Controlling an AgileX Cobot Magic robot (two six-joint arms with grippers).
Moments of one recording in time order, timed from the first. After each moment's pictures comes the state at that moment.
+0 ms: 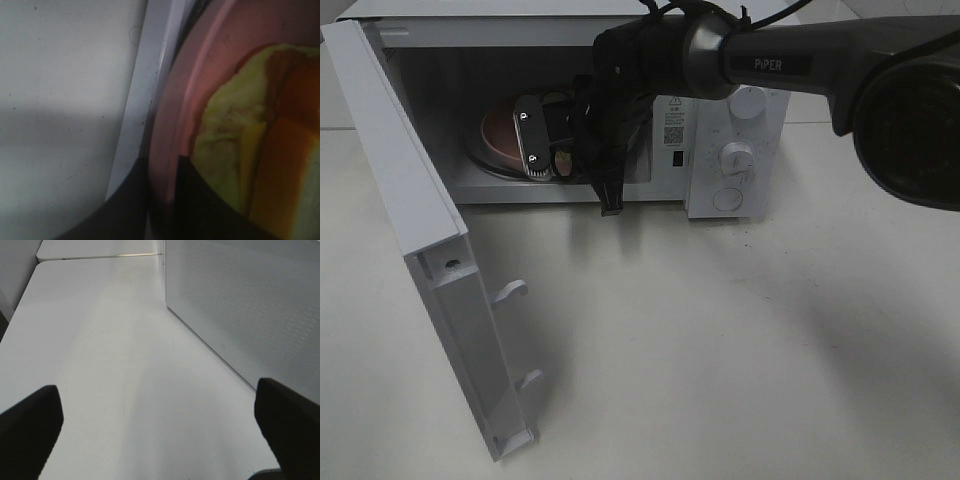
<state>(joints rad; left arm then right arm) 0.03 0.00 -0.50 -0.09 1.04 0.11 0.62 2.43 -2.00 -0.09 0.58 -1.19</state>
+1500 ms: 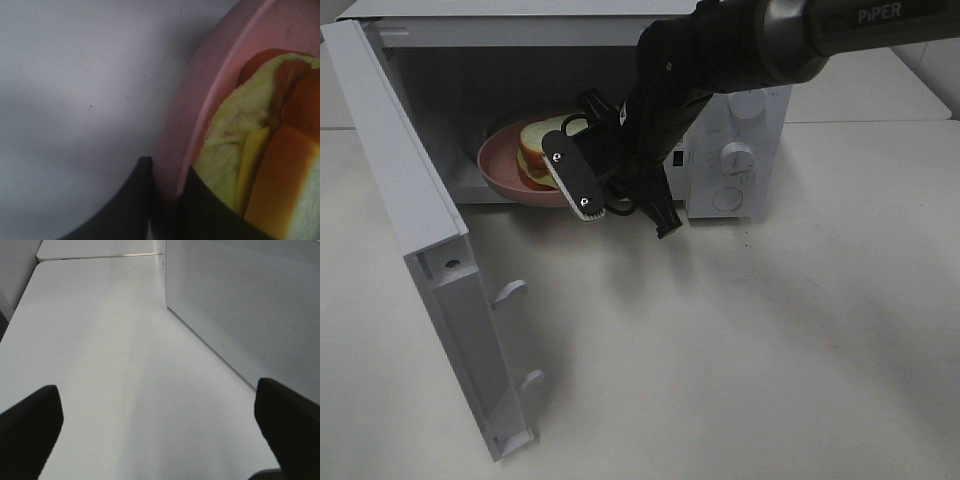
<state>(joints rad) 0.03 0.00 -0.50 -0.09 1.04 0.11 0.62 2.14 -1.56 -0.02 0.47 -1.55</state>
